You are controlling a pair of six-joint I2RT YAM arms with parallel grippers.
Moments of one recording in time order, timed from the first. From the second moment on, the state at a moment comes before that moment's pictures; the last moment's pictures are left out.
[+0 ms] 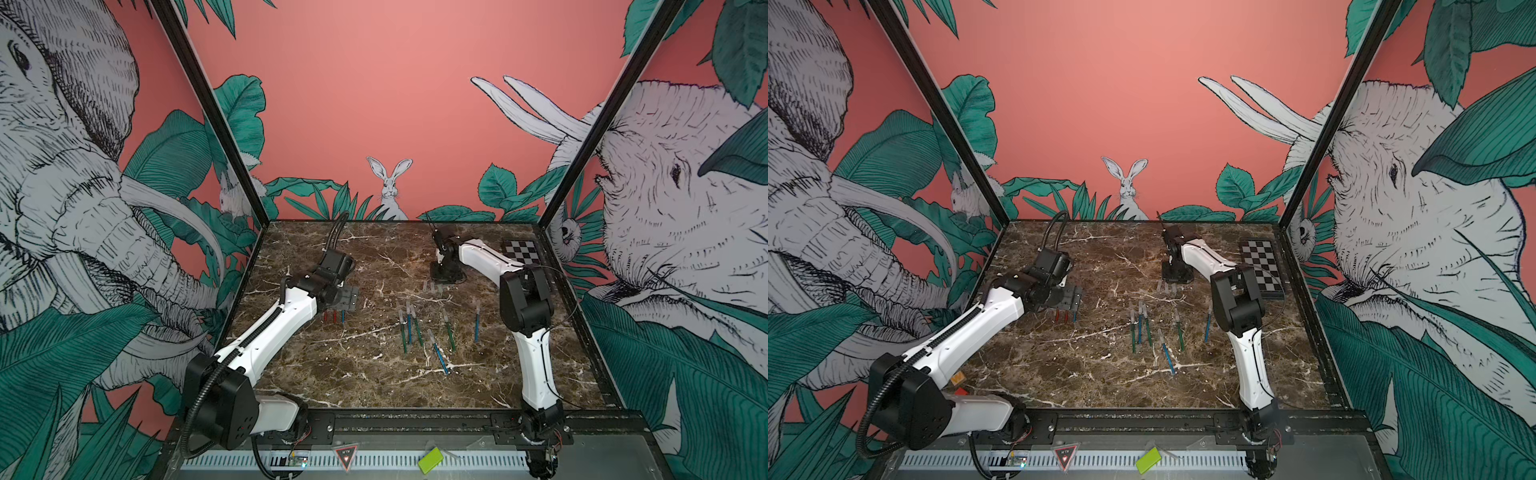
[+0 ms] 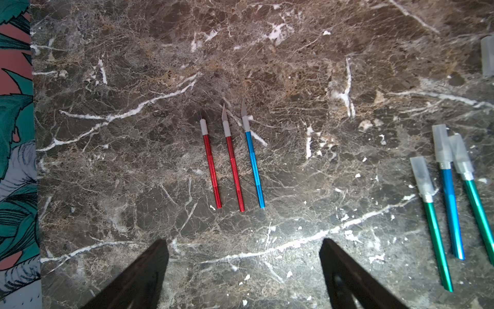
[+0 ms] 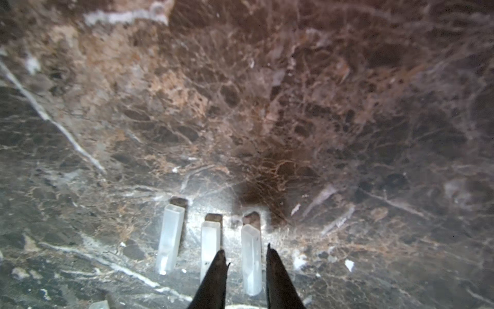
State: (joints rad) left arm -0.45 1.33 1.09 -0.85 -0.25 -0.21; right arm 0.42 2.24 1.84 -0.94 -0.03 0.35
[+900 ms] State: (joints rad) left arm -0.87 1.63 1.14 -0.88 -0.03 -0.85; right arm 0.43 1.16 1.12 -0.93 0.09 0.38
